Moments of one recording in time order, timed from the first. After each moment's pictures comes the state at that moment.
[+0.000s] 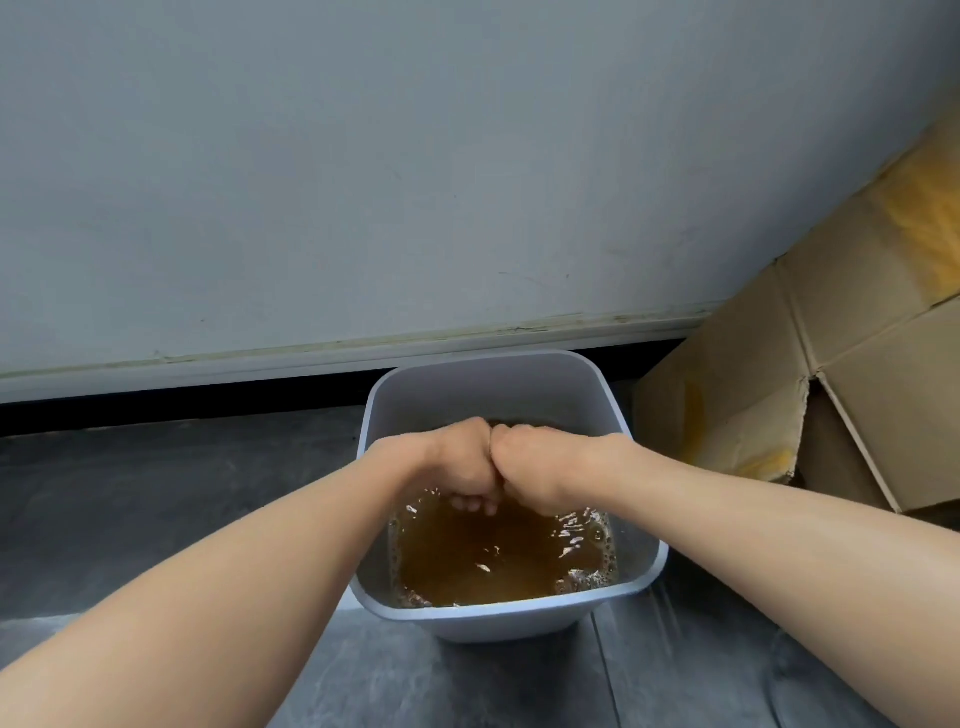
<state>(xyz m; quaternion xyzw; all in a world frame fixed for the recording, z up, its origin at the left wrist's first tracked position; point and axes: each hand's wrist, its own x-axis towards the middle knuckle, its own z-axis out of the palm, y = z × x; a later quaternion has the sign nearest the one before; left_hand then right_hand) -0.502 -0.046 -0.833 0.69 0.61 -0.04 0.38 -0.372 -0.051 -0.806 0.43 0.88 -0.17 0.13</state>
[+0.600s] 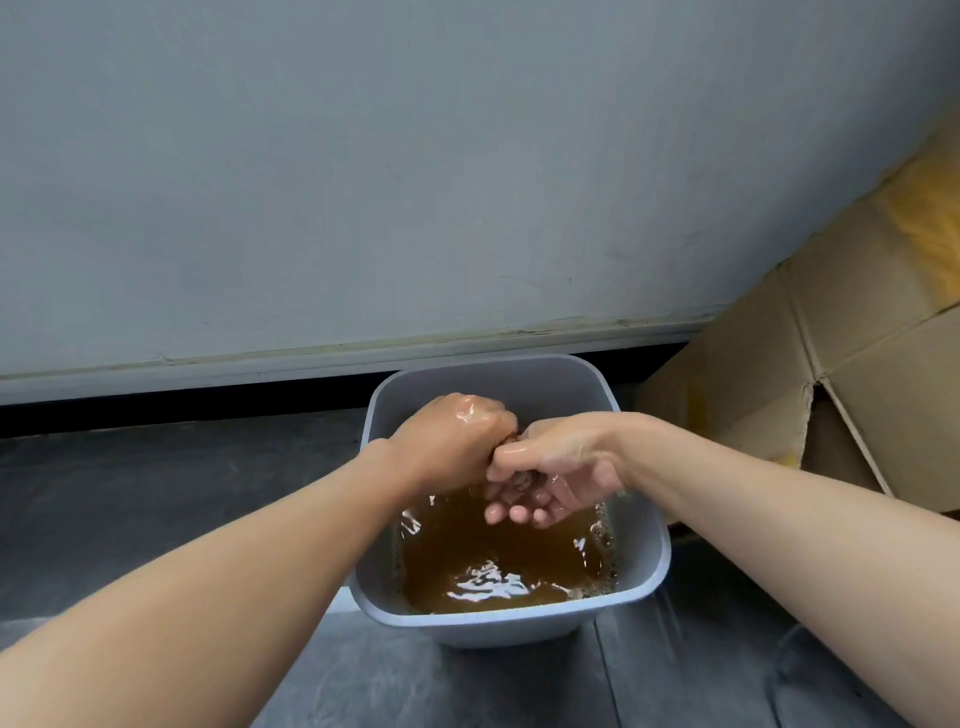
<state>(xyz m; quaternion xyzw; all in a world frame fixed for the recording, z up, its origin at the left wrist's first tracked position) -0.513 -0.049 -0.816 0.88 0.48 0.01 0.03 -0.356 -0.031 -0.802 0.46 0.51 -0.72 0.10</state>
